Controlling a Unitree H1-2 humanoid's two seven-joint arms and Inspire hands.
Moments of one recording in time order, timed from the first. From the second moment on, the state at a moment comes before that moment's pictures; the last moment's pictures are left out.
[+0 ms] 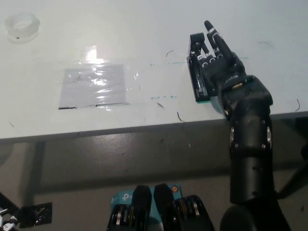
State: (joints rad) left_arm 0.14 0.33 0.30 0.17 -0.17 0.04 -0.12; right_arm -0.97 0.19 -0.47 0.46 0.87 0.38 -0.55
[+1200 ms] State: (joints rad) left_arm 0.16 0.33 0.30 0.17 -0.17 0.04 -0.12; right_arm -1.32 0.02 -0.48 1.13 0.75 0.11 -0.44
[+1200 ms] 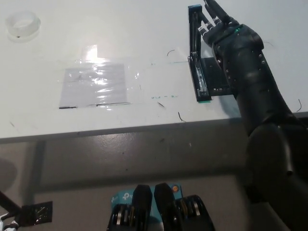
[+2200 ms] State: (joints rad) left_arm 0.15 0.33 0.30 0.17 -0.17 0.04 -0.12; right_arm -0.61 0.15 -0.32 0.16 0.88 0.42 -0.48
